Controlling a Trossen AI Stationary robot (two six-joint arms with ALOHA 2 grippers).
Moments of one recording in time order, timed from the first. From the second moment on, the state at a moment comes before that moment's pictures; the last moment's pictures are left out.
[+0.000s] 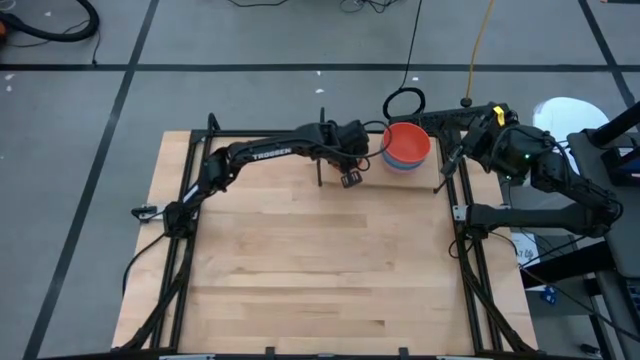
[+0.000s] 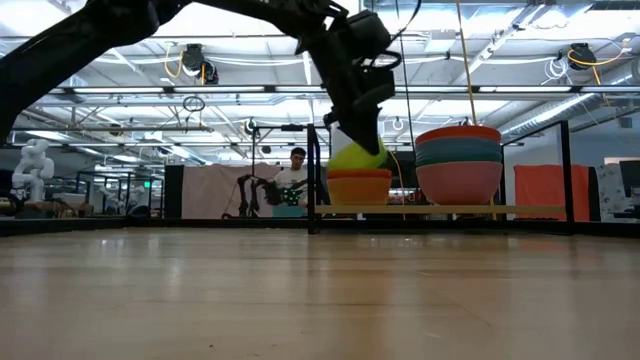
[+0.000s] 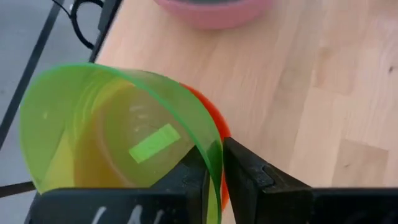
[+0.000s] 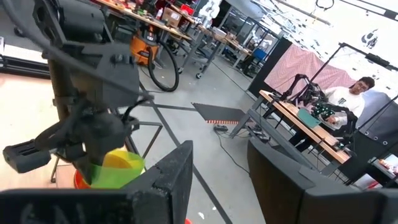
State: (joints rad) left arm 0.30 2.30 2.22 -0.92 -0.09 0.07; right arm -0.26 0.65 1.06 -0.55 0.47 -0.46
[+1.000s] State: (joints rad) left arm 0.29 2.27 2.22 -0.94 -0.10 0.11; right arm -0.26 0.66 1.06 -0.57 0.47 -0.46
